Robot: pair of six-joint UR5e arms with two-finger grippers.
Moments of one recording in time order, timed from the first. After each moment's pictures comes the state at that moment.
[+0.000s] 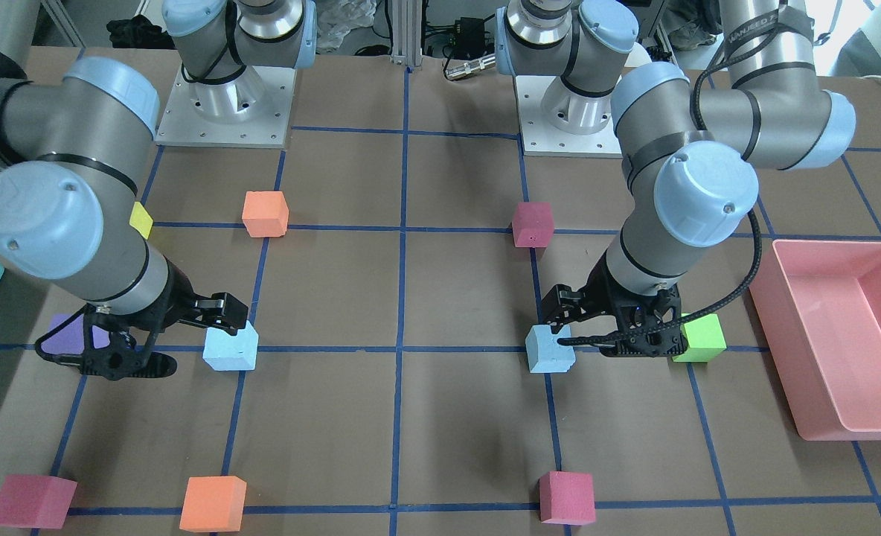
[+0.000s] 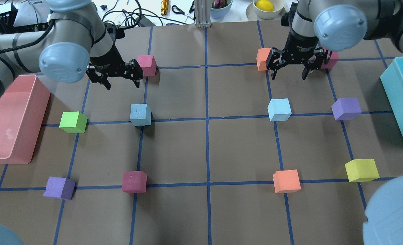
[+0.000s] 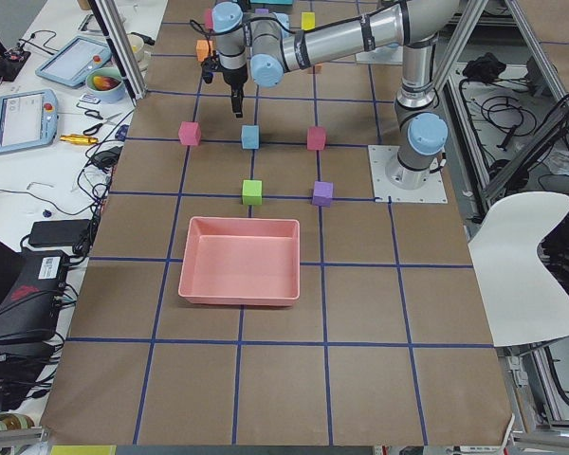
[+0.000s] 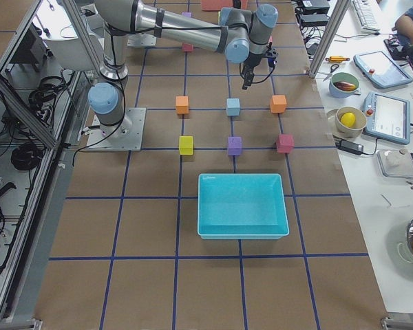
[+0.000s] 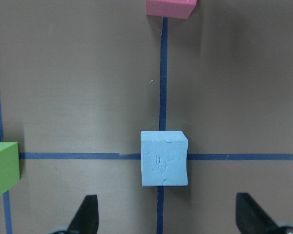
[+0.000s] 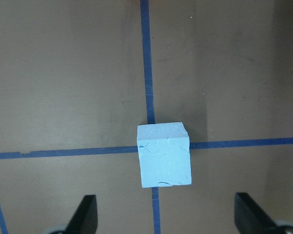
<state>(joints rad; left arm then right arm) -1.55 -1.88 -1.64 -1.22 1.55 0.00 1.54 -1.21 1.54 -1.78 -1.55 -0.01</state>
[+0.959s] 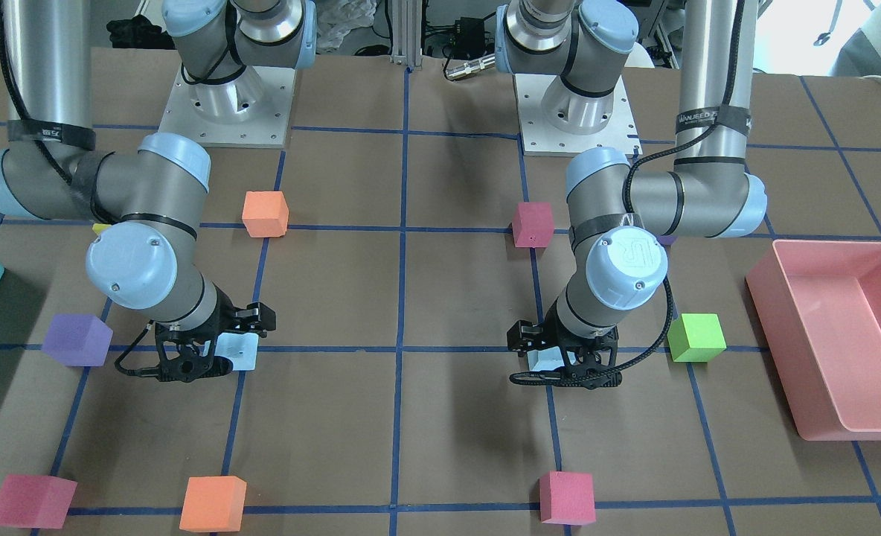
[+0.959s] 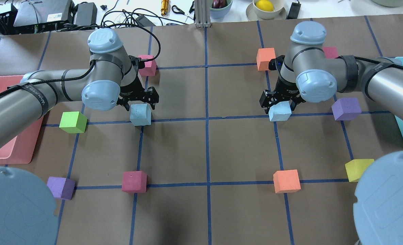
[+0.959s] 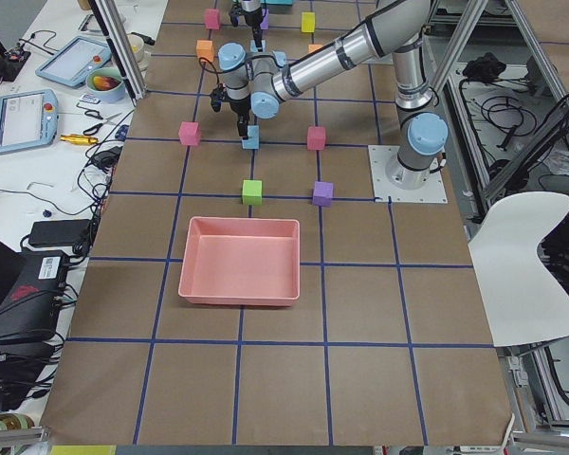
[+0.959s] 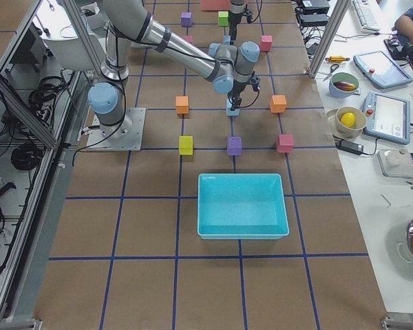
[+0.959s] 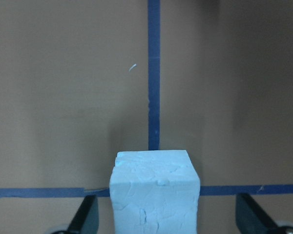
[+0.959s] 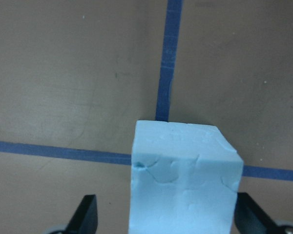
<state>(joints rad) -1.58 -2.01 -1.77 -0.99 1.56 -0.02 1.54 -1.15 1.78 -2.05 -1.55 -0.14</state>
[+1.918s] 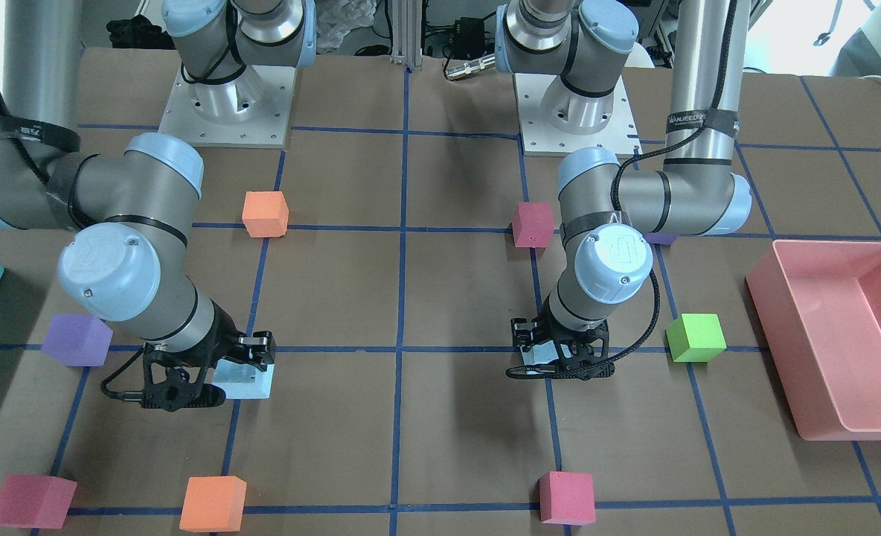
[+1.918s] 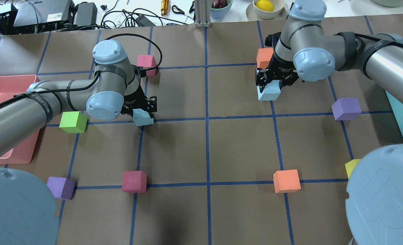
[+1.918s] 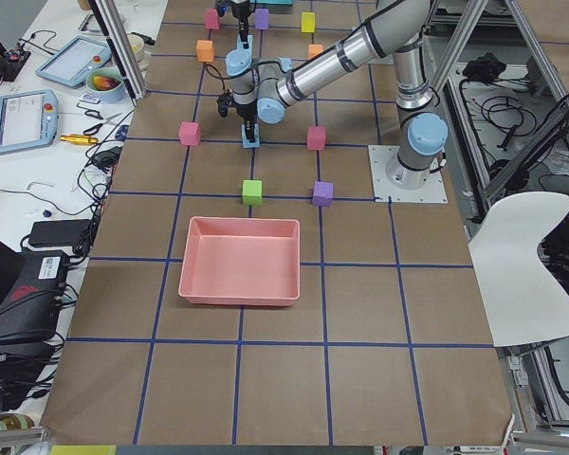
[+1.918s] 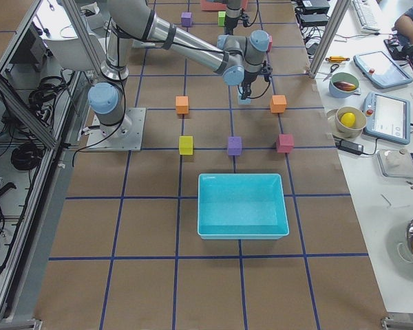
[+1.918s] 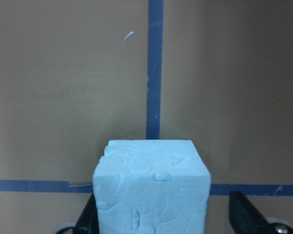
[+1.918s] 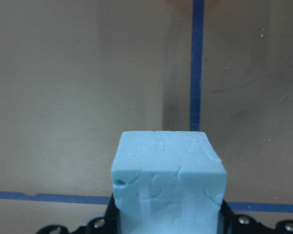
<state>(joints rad) -1.59 -2.00 -1.83 -0.96 1.57 -0.06 1.58 -1.12 1.59 -2.00 -1.45 0.01</state>
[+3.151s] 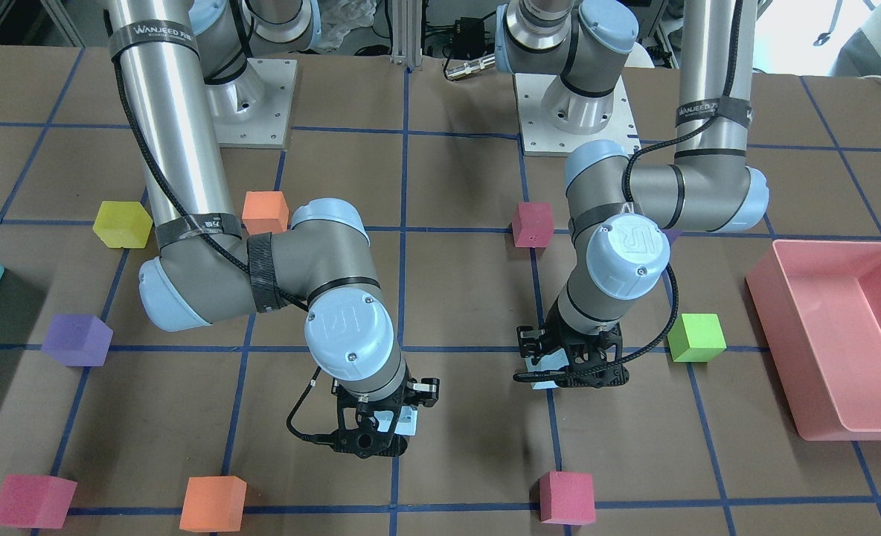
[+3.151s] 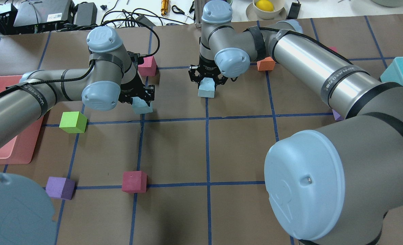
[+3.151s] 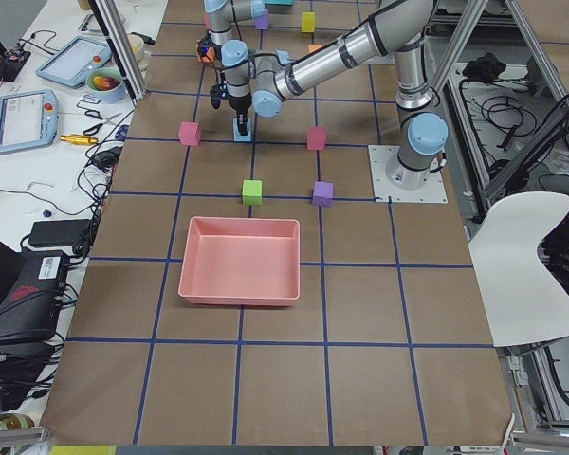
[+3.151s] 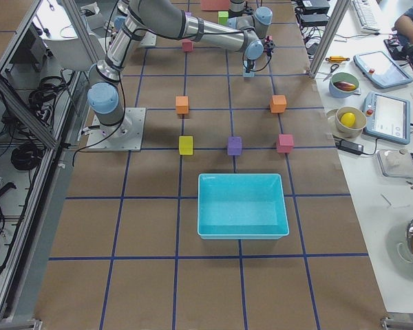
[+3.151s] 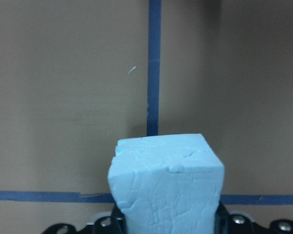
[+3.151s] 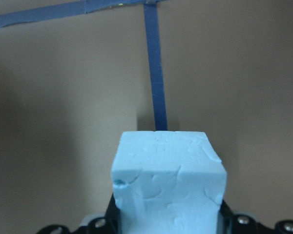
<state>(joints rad) -1.59 -1.99 -1.75 -0.98 1.56 -0.06 1.86 -0.85 1.28 -1.98 -1.44 0.38</state>
